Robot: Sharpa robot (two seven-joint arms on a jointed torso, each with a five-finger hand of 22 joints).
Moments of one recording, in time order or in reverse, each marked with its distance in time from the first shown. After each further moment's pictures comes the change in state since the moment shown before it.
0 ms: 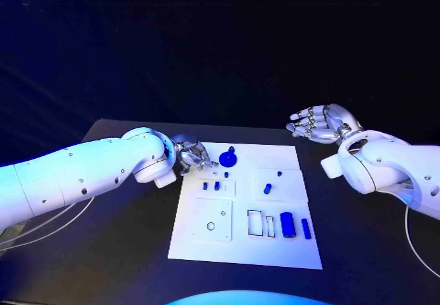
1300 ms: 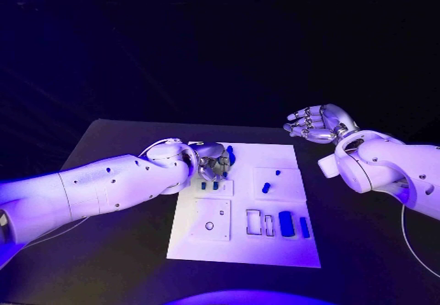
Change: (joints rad) left arm -0.058 0.153 -0.034 -0.112 -0.529 -0.053 0.258; left_hand 0.258 -0.080 0.176 -0.036 -0.005 0.056 0.004 -0.064 -0.249 -0.191 0.041 -0.218 -0.288 -0.289 0.039 -0.146 -0.400 0.040 -0.182 0.038 -0.224 -0.227; right arm -0.005 0.006 -0.001 -0.006 0.001 0.001 0.005; right_hand 0.000 0.000 0.006 -0.006 0.000 0.000 0.000 0.000 -0.001 0.000 0.000 0.000 0.000 0.000 0.000 -0.004 -0.004 0.000 -0.007 0.000 0.000 -0.004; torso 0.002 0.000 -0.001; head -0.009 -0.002
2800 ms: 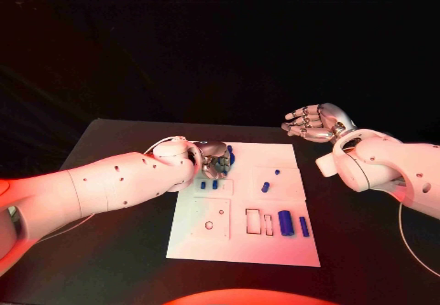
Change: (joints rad) left arm 0.003 0.048 0.002 -0.044 -0.025 0.028 -0.033; left_hand 0.001 0.014 0.086 -0.048 0.000 0.129 -0.013 -0.095 -0.087 0.135 -0.023 -0.087 -0.115 0.050 -0.022 0.071 0.005 -0.001 0.007 -0.015 0.046 0.038; right arm 0.000 0.005 0.000 -0.001 0.000 0.004 0.001; right_hand 0.000 0.000 0.000 0.000 0.000 0.000 0.000 0.000 -0.001 0.000 0.000 0.000 -0.001 0.004 0.004 0.000 -0.002 0.000 0.000 0.000 0.000 -0.003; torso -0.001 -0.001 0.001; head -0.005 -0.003
